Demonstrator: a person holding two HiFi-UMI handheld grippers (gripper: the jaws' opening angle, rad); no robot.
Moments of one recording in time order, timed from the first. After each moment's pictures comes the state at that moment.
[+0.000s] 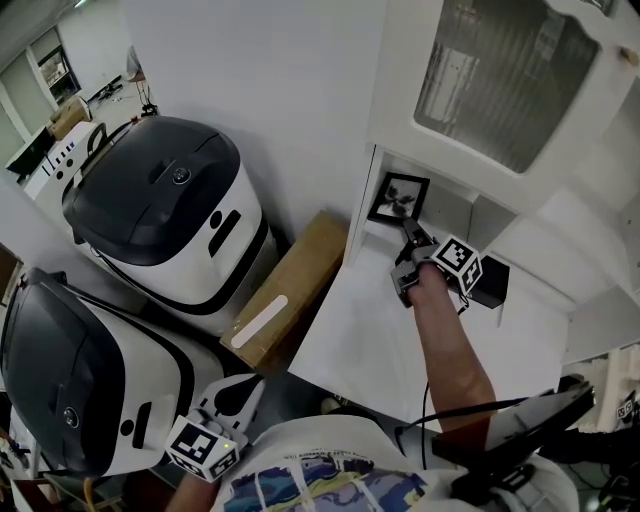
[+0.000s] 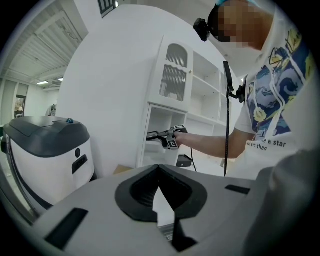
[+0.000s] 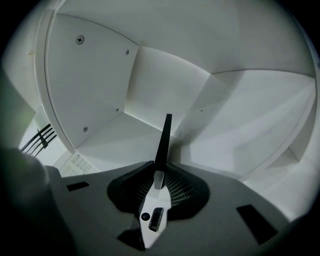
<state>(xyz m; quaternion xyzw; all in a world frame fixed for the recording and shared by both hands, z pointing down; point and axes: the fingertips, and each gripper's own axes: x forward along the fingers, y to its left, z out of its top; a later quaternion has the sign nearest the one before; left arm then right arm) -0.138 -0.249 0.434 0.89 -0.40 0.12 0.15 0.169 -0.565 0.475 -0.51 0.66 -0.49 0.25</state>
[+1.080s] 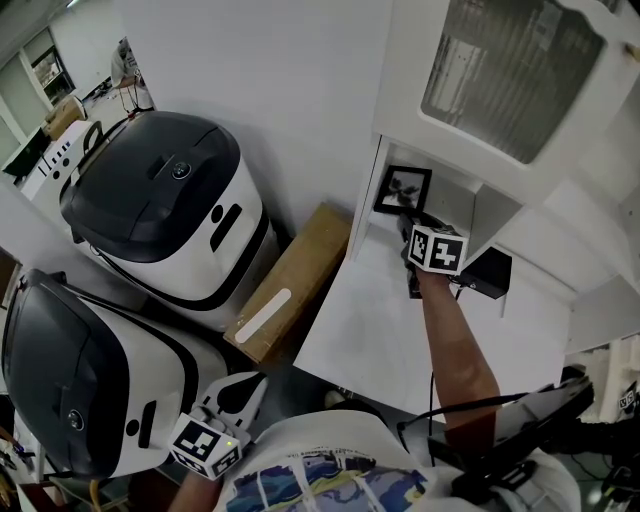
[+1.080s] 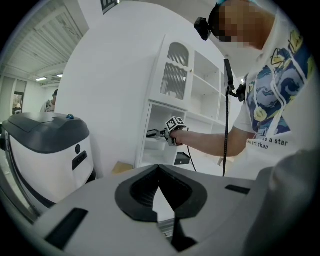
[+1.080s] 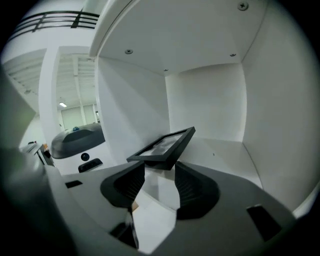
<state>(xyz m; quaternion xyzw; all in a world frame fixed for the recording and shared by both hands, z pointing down) -0.148 -0.244 0.441 0.90 -0.39 0.13 0.16 0.164 -0.566 0.483 -0.63 0.73 -0.21 -0.16</state>
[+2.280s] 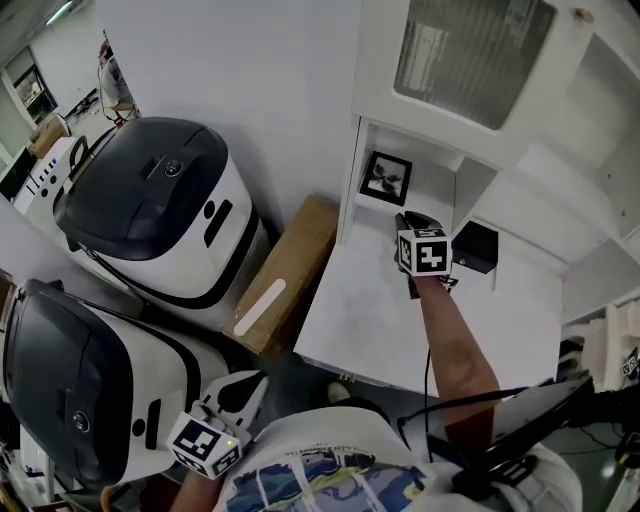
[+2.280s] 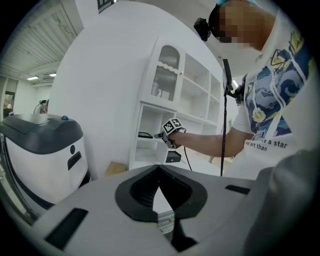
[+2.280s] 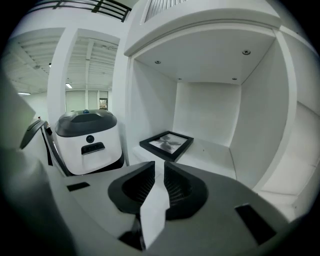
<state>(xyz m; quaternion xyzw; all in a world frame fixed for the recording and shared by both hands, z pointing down) -0.152 -0.208 0.434 0.92 -0.35 0.13 0.15 0.158 -0.506 0.481 -0.63 0.73 -0.14 -0.22</state>
